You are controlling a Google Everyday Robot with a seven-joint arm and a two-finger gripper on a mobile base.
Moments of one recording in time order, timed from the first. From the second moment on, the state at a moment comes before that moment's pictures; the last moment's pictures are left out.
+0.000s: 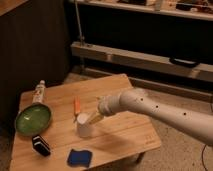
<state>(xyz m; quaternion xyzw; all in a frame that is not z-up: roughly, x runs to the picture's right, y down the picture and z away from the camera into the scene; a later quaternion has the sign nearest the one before) -0.076 0.091 0.726 -0.22 -0.37 0.20 0.88</state>
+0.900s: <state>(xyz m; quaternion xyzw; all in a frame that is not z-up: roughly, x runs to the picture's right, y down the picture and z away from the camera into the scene) -0.100 0.135 0.752 -0.29 -0.44 0.20 0.83</state>
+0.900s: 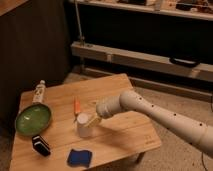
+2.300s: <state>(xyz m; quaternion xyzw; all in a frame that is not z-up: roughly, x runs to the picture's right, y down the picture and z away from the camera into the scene) -0.133 0.183 0.779 -0.34 -0.48 0.17 0.79</state>
